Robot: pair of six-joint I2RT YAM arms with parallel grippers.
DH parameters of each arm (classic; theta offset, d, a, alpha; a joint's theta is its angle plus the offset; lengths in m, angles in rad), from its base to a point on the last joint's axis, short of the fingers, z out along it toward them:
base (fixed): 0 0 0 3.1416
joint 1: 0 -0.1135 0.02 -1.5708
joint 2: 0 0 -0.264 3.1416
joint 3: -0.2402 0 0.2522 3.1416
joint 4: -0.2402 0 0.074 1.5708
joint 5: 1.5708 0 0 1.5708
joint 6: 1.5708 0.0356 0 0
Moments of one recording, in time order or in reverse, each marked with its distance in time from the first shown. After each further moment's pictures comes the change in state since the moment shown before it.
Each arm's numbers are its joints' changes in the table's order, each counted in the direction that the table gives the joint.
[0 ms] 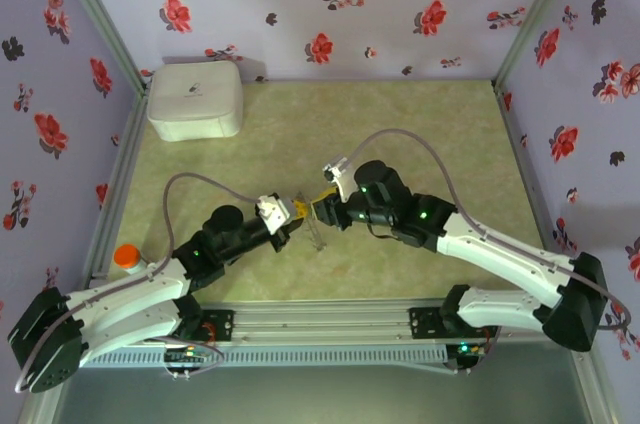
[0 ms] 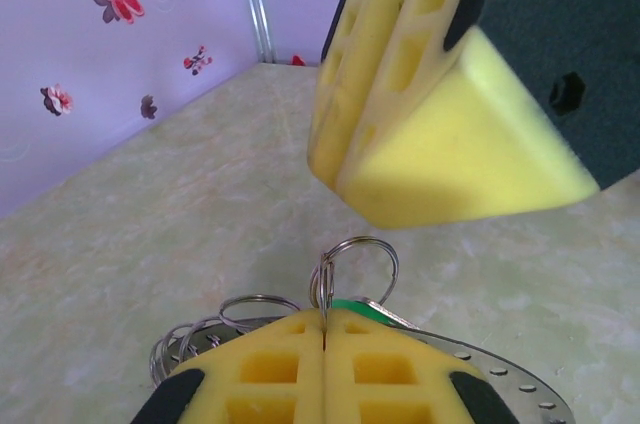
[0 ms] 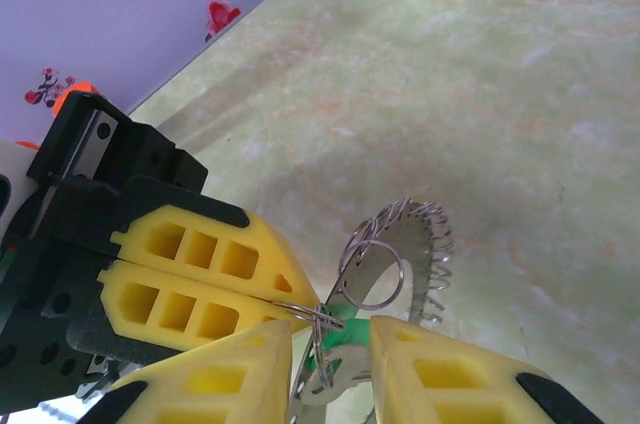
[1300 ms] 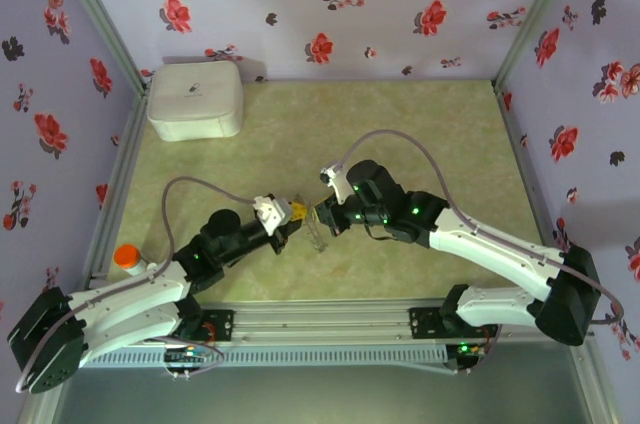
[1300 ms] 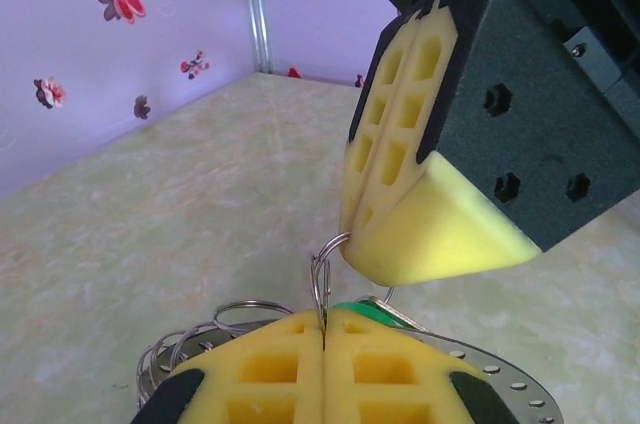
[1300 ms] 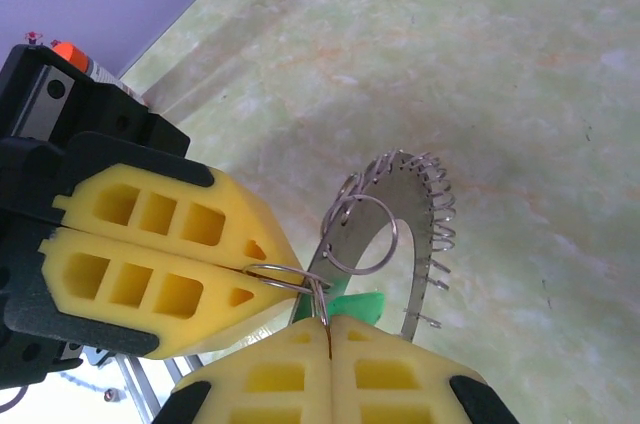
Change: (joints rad) left arm 0.000 0.005 0.050 0.091 0.011 -0.070; right arm 0.013 -0.045 -0.012 -0.058 -0.039 0.034
